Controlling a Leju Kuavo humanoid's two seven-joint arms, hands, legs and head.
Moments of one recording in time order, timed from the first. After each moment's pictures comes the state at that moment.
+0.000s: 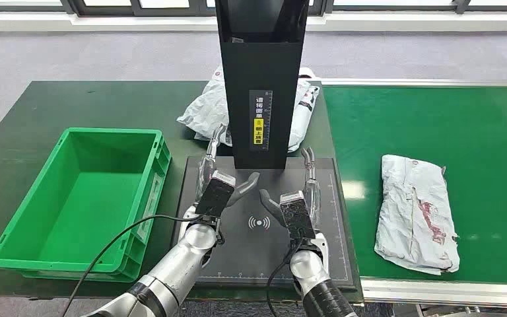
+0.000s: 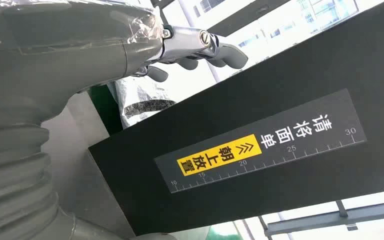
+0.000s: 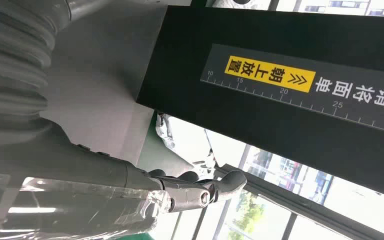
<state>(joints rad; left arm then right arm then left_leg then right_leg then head) -0.53 -0.31 -0.39 -0.68 -0.15 0.53 -0.70 -0.27 0.26 0.35 -0.93 0.18 -0.59 -0.49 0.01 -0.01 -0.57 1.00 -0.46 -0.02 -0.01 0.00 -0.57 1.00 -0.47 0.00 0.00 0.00</state>
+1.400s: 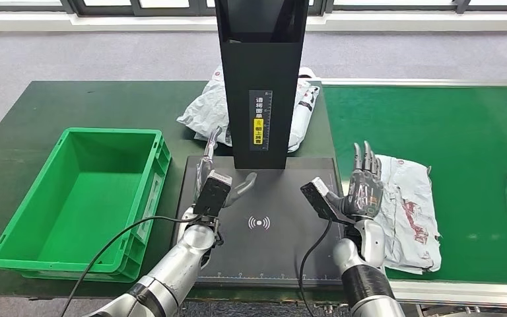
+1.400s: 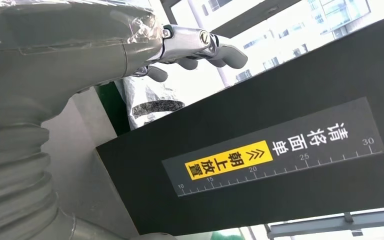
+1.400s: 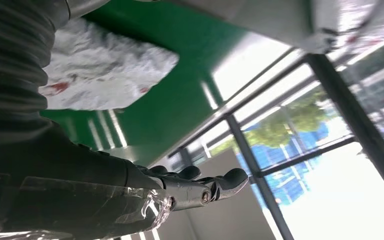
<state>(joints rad) -0.52 -0.31 -0.38 -0.67 -0.13 0.53 -0.70 -0.37 0.17 -0.08 -0.81 1.10 -0.70 -0.16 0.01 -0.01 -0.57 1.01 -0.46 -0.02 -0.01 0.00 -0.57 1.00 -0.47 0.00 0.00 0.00</state>
